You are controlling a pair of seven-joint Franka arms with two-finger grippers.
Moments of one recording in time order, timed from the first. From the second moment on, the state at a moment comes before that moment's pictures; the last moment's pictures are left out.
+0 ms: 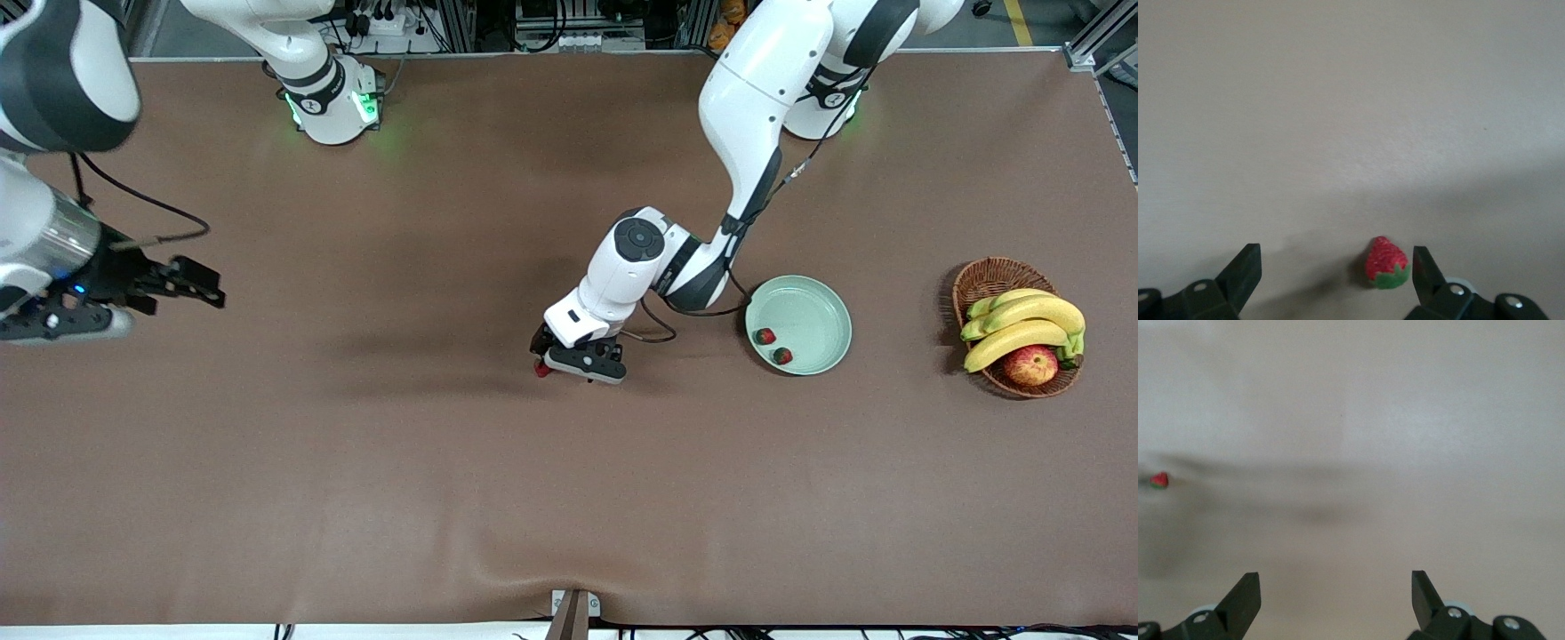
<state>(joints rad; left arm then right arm) -0.72 0.85 -0.04 -1.55 -0.09 2.84 -0.47 0.02 0.08 0.00 -1.64 0.07 1.71 -0.09</state>
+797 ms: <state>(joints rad) -0.77 0.94 -0.04 -1.50 -0.09 2.95 -0.47 -0.05 0.01 0.06 -1.55 0.04 1.47 -0.02</state>
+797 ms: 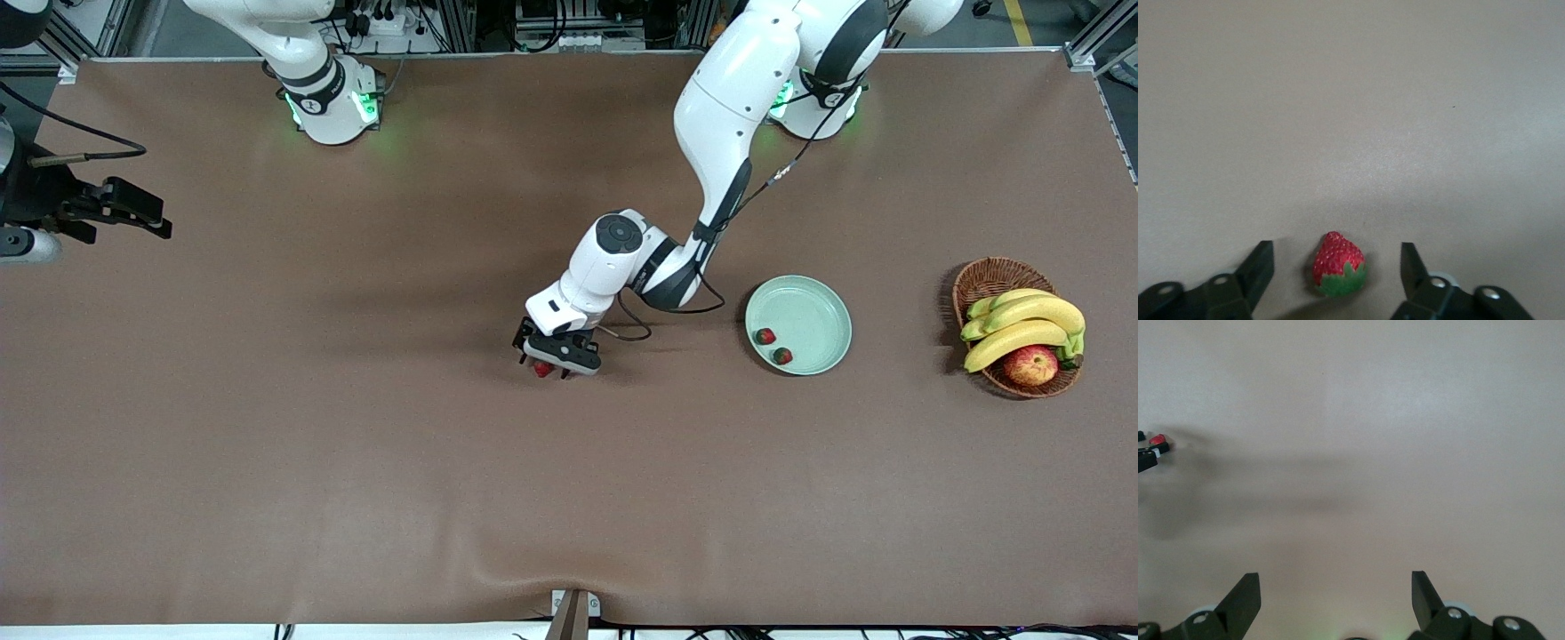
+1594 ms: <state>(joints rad) -0.78 0.95 -0.03 -1.48 -0.09 2.95 -0.47 -0.05 -0.01 0.06 -1.54 0.04 1.44 0.04</state>
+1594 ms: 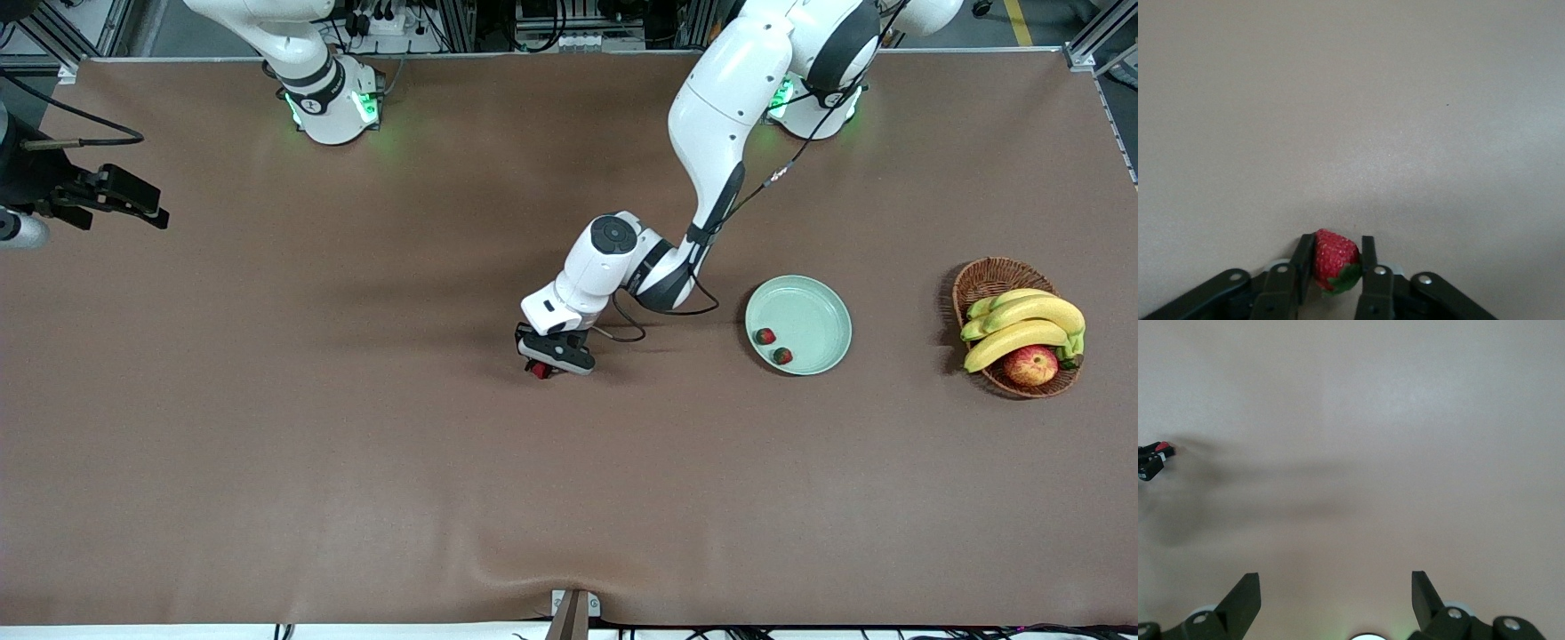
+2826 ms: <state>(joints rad) -0.54 0.44 0.02 -1.98 -0.04 2.55 -0.26 -0.06 -0.01 0.05 -1.50 0.03 1.40 0.01</state>
